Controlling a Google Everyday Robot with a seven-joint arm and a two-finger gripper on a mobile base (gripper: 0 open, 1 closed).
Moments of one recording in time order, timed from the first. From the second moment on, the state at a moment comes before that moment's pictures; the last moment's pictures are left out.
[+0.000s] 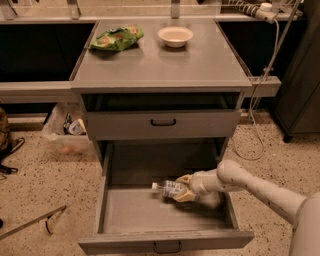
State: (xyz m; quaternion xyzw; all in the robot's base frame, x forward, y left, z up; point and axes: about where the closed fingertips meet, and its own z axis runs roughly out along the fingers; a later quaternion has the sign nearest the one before) arm 0.601 -0.103 0.379 -0.60 0.70 0.22 0.33
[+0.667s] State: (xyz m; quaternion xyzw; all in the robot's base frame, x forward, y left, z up) arm 0.601 -0.103 0.379 -0.60 0.70 0.22 0.33
